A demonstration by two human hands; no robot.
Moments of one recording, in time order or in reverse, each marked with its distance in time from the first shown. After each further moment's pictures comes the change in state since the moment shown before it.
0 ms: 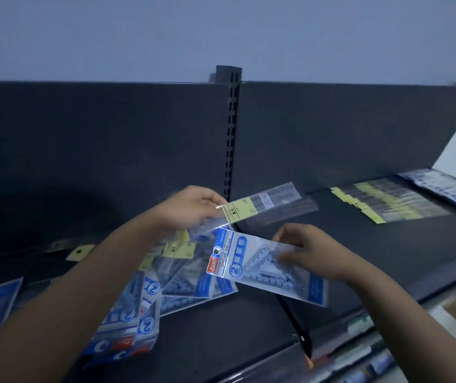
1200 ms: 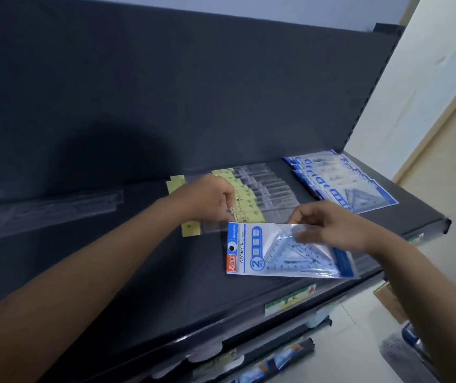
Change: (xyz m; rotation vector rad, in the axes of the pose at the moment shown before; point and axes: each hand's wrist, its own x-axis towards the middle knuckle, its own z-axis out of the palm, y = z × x) left_hand 0.313 0.139 0.365 0.596 -0.067 0.197; right_hand 0.002 0.380 -0.322 0.049 -0.156 0.039
